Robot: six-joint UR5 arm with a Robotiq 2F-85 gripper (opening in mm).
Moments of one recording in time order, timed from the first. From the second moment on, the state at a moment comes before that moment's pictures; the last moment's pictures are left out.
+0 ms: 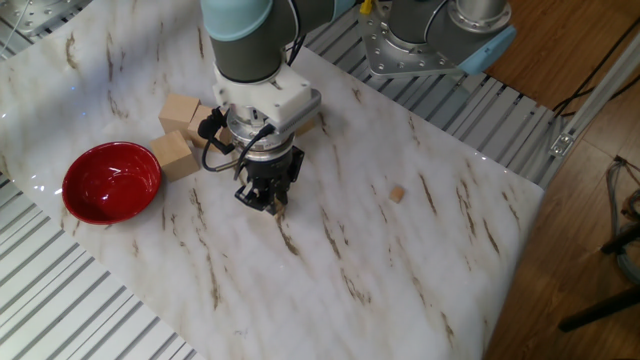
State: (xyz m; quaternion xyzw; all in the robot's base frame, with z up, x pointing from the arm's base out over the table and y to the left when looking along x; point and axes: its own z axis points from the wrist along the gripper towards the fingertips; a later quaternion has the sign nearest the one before) arm 0.525 0.056 0.029 -0.69 0.72 0.03 0.07
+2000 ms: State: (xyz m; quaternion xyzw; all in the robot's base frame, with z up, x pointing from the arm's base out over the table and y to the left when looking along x) arm 0.525 0.055 0.039 -0.68 0.73 0.03 0.06
